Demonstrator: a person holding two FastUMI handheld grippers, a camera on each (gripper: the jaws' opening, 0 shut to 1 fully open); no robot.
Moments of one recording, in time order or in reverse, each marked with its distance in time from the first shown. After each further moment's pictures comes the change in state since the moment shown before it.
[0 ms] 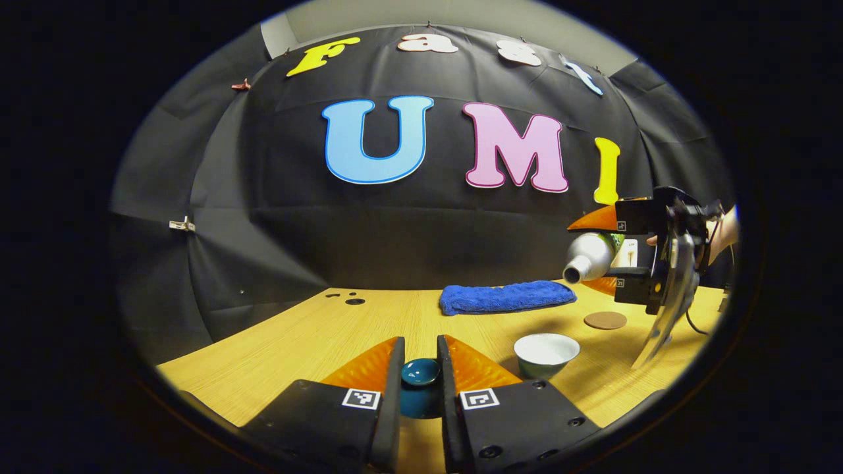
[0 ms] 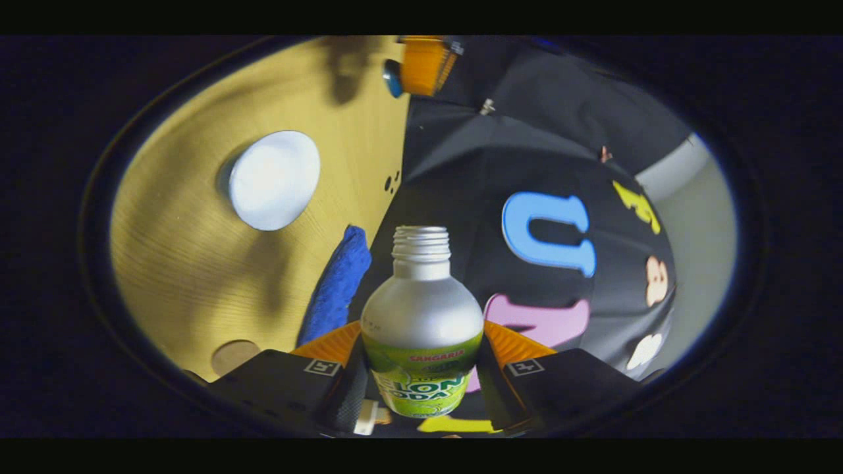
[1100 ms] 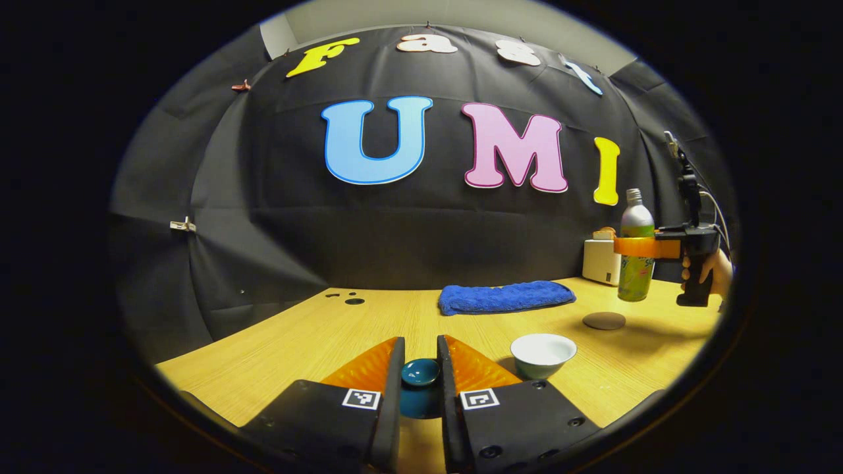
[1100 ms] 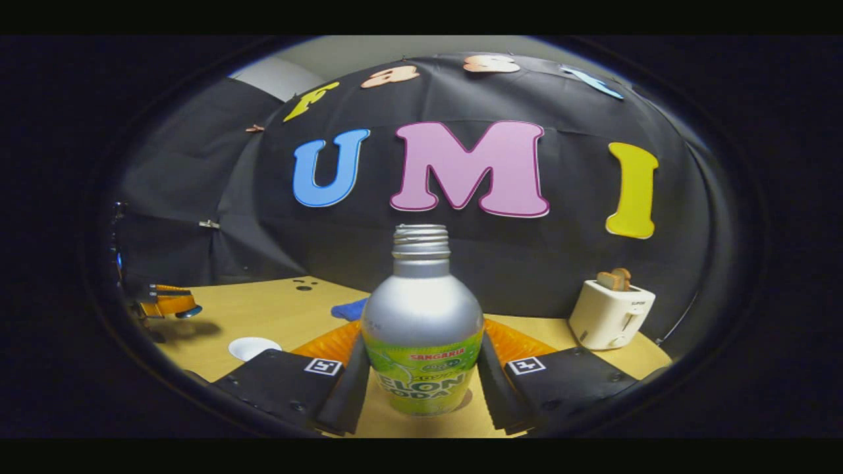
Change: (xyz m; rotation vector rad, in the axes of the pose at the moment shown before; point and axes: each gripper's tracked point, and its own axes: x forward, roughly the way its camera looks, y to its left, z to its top) left arm -0.001 0.000 0.000 0.000 0.002 0.002; right arm -0.053 -0.003 -0.084 1.597 0.037 -0.093
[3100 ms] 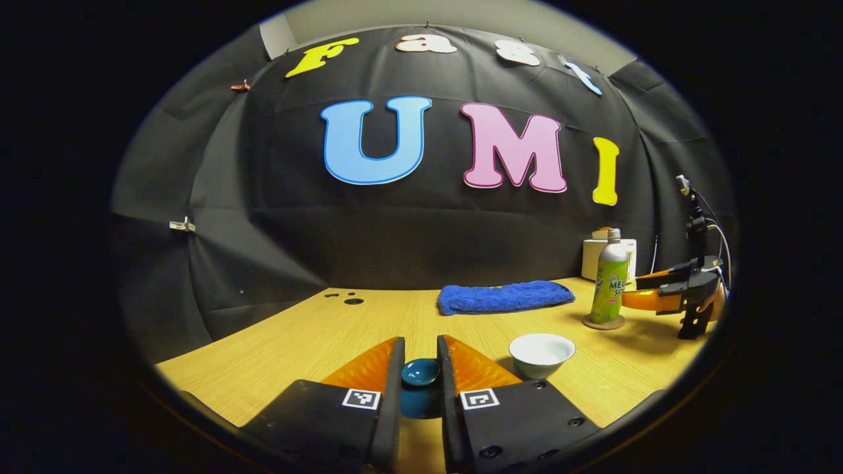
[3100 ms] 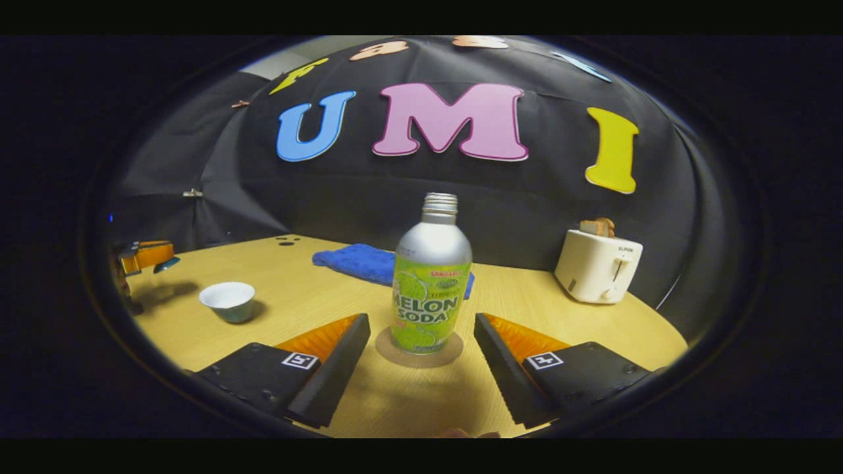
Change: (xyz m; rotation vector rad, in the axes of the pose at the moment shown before) left arm -0.002 -0.002 0.001 0.002 -0.001 -0.013; right arm -0.051 -0.018 -0.086 0.037 0.180 -0.099
